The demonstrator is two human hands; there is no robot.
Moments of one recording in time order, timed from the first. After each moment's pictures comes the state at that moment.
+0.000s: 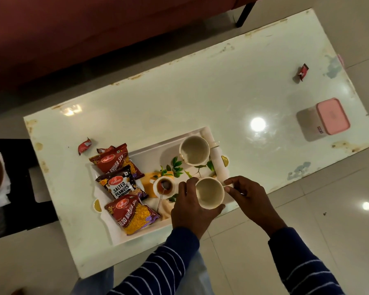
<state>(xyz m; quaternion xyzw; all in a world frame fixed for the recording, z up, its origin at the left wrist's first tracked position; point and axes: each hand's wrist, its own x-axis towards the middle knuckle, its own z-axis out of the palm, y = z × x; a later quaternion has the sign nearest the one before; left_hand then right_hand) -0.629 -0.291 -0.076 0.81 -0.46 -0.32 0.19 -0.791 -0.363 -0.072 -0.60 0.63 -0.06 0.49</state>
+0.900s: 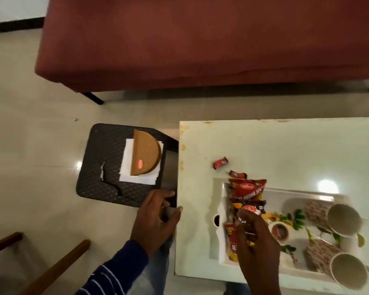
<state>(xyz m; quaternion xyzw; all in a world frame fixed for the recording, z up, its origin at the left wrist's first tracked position) -0.262 -0.145 0.013 0.84 -0.37 -0.24 0.33 -0.474 -0.252 0.012 -0.62 0.58 -0.17 0.50</state>
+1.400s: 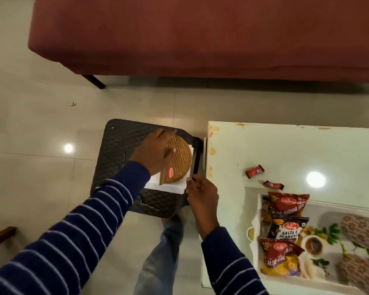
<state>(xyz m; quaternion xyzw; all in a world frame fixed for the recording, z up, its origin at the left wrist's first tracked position) -0.033 -0.213 -0.036 0.83 -0.48 -0.27 0.12 -0.216 -0.222 -0.054 -0.49 0.62 -0.07 0.60</state>
